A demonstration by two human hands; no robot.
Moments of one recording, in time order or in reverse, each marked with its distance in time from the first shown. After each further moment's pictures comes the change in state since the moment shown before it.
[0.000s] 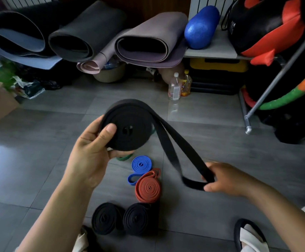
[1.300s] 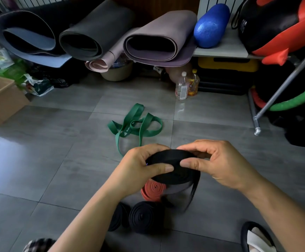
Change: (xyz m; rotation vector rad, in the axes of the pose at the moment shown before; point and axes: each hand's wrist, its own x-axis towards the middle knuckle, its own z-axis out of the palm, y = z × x) left_hand -0.016 -0.022 0.026 0.649 -0.342 -0.059; right_hand -0.013 -0.092 -0.018 0.614 0.277 -0.434
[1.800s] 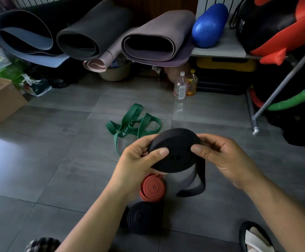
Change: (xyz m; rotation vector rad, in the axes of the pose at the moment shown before) left_hand 0.004 0.006 0.017 -0.535 0.169 -0.062; right_hand -0.002 0.009 -0.009 0.310 0.134 0.108
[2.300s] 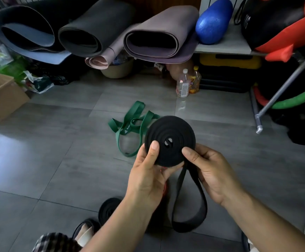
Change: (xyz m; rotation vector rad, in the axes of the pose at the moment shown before) left_hand 0.001 -0.026 0.020 -0.666 0.183 -0.167; right_hand 0.001 0.027 0.038 0.563 0.157 0.203
